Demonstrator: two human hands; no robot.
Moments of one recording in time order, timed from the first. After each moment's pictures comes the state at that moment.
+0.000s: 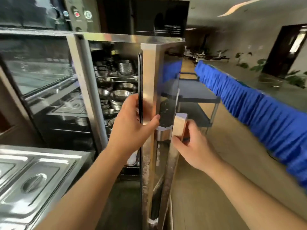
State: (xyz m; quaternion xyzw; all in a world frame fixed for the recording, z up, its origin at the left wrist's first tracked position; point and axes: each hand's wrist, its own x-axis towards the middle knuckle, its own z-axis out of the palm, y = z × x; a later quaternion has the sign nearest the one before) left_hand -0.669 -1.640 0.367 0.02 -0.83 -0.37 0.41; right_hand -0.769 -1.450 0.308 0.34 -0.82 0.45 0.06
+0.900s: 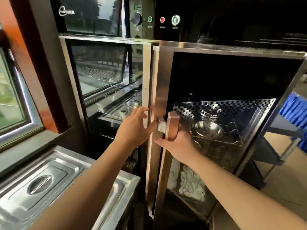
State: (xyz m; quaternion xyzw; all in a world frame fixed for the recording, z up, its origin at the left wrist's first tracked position) left_hand -0.739 -2.011 0.327 0.21 -0.89 -0.17 0.36; right_hand -0.838 -1.852 0.303 0.37 -0.78 0.49 -0.09
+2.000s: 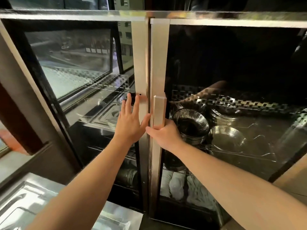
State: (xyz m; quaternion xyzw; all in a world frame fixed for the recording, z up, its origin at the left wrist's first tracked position) left_hand -0.939 -2.209 0.258 0.24 -0.92 -0.10 0.30; right_hand -0.998 -2.056 0.270 0.34 -0.75 0.56 -0.12
